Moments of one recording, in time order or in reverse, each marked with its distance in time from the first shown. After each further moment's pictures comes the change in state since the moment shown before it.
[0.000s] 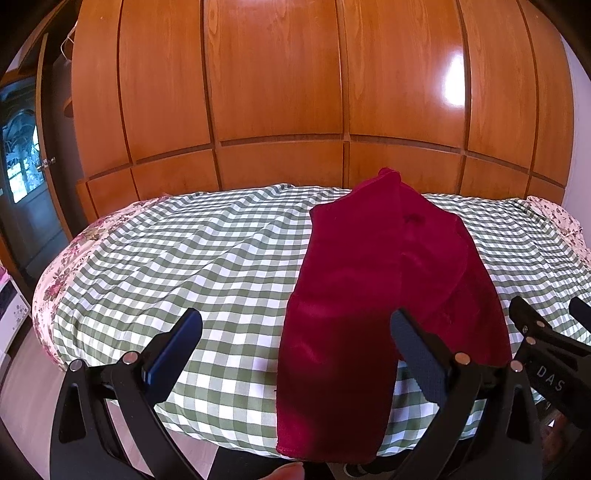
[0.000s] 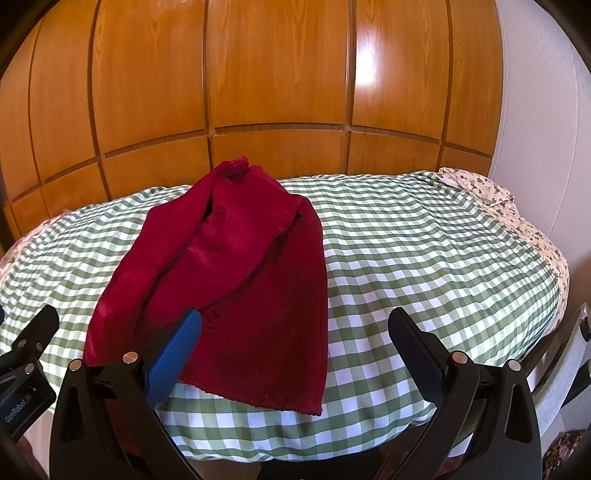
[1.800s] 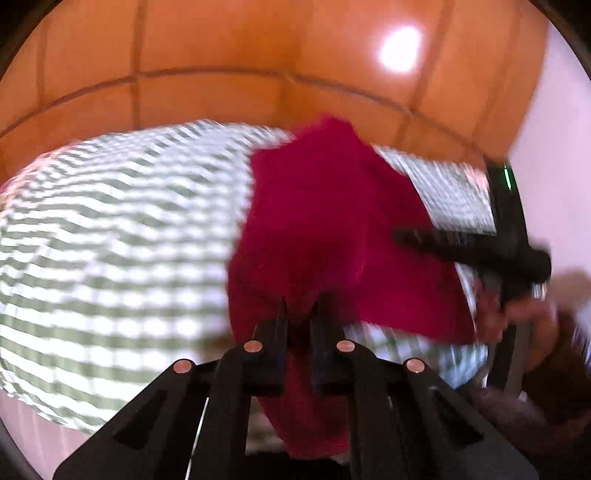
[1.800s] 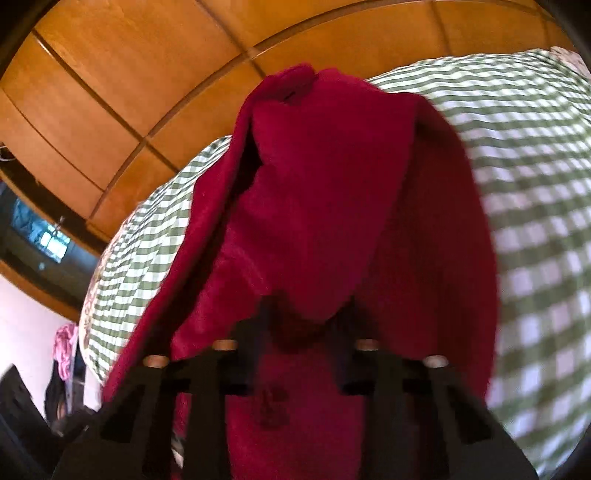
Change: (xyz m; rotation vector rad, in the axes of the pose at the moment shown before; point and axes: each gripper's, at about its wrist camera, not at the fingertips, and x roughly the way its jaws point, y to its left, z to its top) left arm 0.062 0.057 0.024 -0.043 0.224 -0.395; right arm 0.158 0.019 0.044 0.163 0.389 0.534
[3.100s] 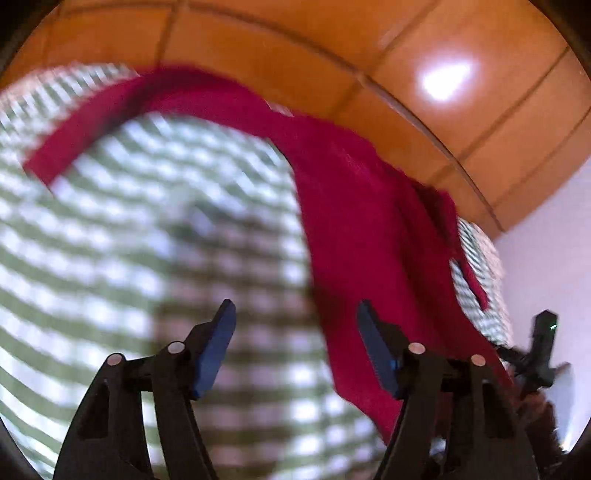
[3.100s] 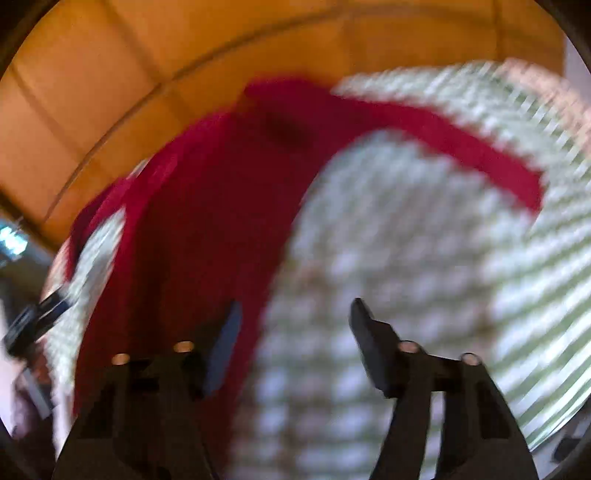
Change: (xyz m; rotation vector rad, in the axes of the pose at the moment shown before) left arm 0.094 0.071 0.063 -0.259 0.149 -0.197; right arm -0.068 -0.123 0.006 0.017 0.115 -0.115
